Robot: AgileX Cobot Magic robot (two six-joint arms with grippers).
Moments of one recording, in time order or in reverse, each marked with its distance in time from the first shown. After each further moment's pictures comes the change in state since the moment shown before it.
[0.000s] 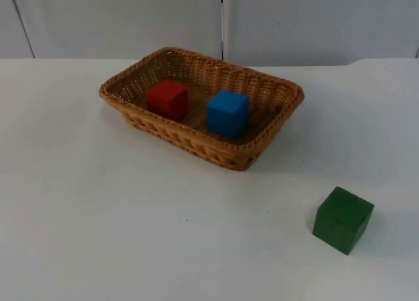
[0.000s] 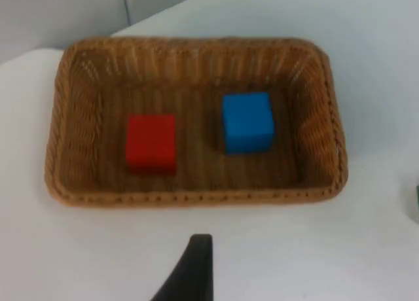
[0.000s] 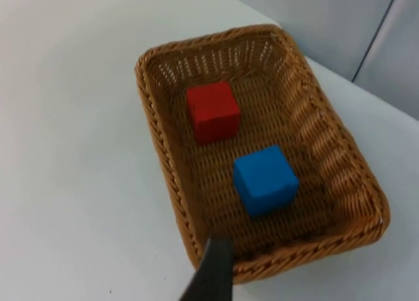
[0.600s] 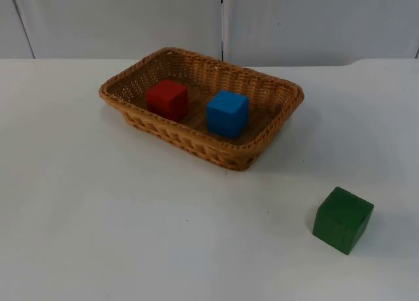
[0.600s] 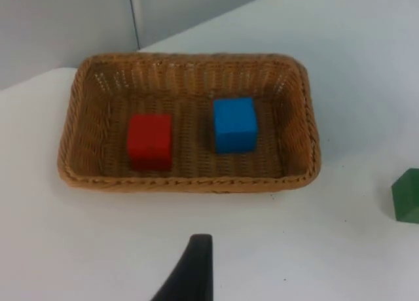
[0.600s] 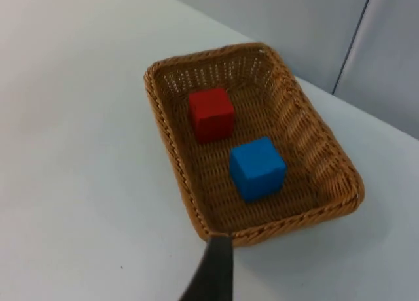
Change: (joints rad) right arm 0.000 -0.348 0.318 0.003 -0.106 0.000; left arm 0.000 -0.354 0.258 -0.019 -0.063 0.000
